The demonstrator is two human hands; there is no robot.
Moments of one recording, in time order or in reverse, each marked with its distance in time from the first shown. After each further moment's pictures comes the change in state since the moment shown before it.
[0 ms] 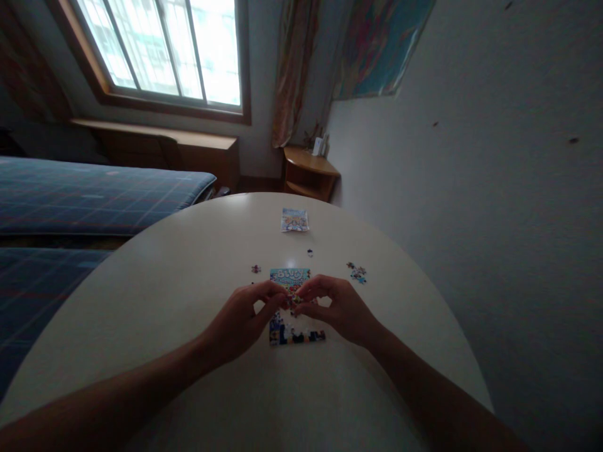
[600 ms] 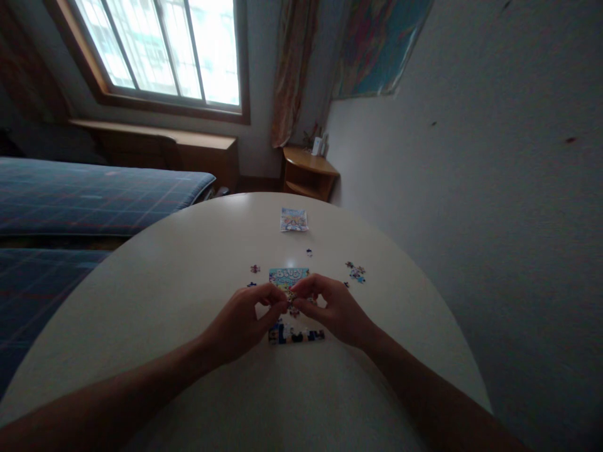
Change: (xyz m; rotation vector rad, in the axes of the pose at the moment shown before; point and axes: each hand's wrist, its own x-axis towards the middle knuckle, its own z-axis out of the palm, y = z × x) left_hand 0.000 0.000 0.004 0.053 -0.010 0.008; right_hand 0.001 -0.001 0.005 -0.128 0.014 -0.065
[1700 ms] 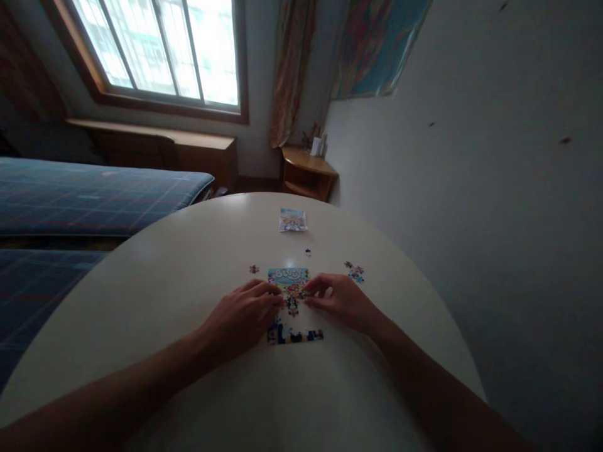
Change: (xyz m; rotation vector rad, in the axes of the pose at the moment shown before) left_hand -0.002 -0.022 -0.001 0.524 -0.166 0.164; right_hand 0.007 0.031 -0.026 -0.313 -0.035 0.126
